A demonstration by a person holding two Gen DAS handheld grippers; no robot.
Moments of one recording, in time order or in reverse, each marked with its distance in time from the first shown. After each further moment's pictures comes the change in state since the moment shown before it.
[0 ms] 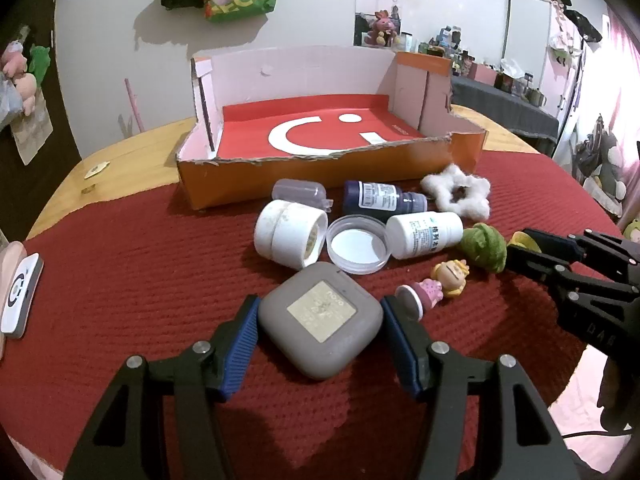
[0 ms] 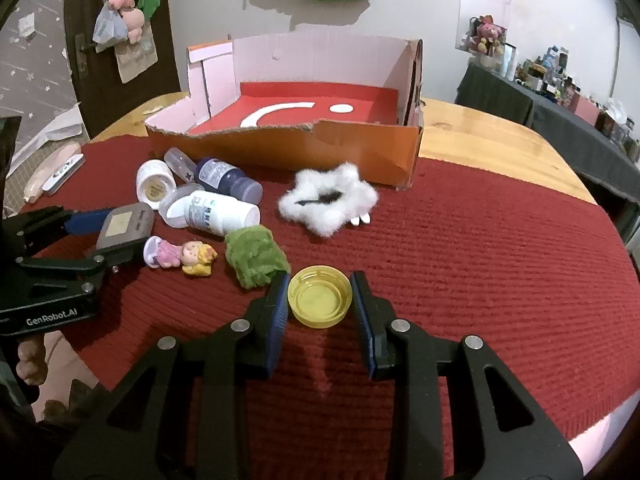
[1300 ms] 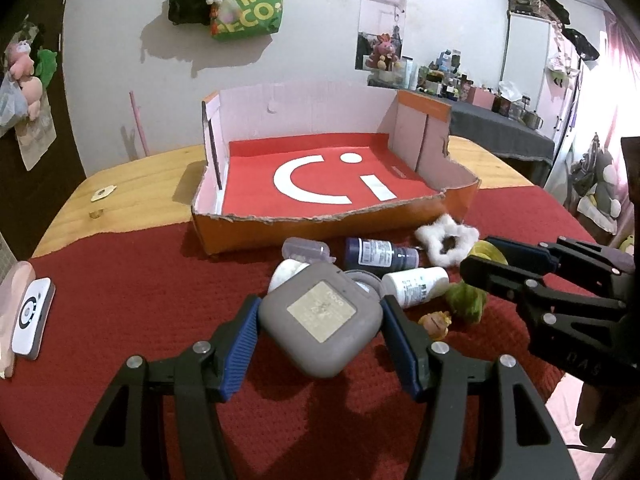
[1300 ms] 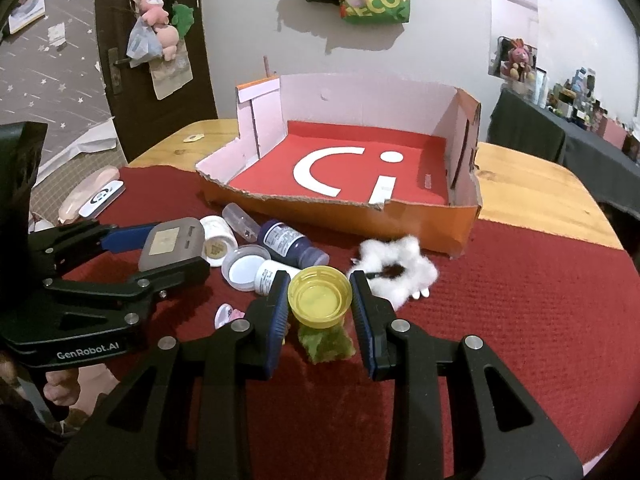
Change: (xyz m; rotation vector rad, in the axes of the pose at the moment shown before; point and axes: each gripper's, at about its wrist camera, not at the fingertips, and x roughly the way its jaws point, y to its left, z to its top) left arm -0.021 0.006 0.027 -0.021 -0.075 -0.016; right arm -0.006 0.027 0.041 -0.037 -0.071 0.113
